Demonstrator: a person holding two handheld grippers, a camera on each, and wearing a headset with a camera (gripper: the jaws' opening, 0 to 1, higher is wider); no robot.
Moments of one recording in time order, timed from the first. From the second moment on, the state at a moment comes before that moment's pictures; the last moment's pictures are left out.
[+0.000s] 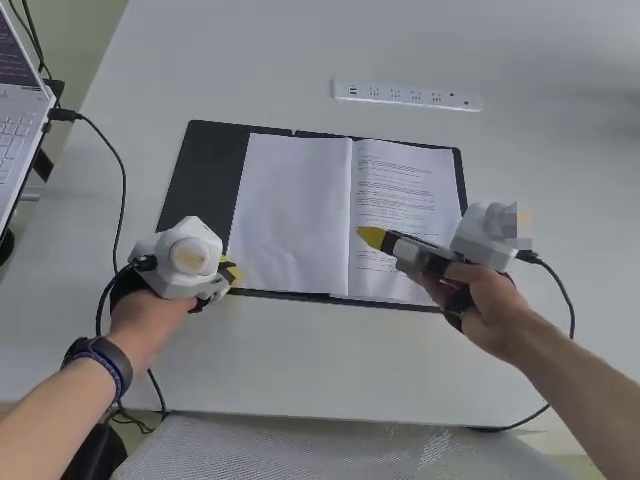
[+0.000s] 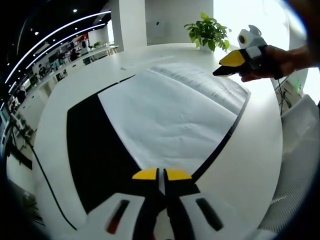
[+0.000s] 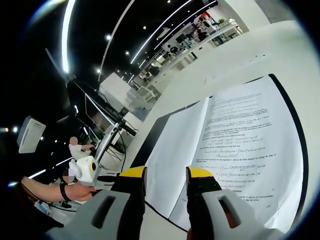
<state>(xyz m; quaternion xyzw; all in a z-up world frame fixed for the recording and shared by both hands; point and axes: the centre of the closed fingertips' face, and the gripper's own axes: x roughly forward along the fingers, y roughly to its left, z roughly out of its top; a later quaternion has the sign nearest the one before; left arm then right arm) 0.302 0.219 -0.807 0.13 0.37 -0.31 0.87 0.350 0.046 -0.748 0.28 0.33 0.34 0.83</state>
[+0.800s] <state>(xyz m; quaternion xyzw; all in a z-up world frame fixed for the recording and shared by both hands) 0.309 0.223 -0.813 0.13 0.37 -0.30 0.87 0.433 0.062 -0.755 0.32 0.31 0.33 0.83</state>
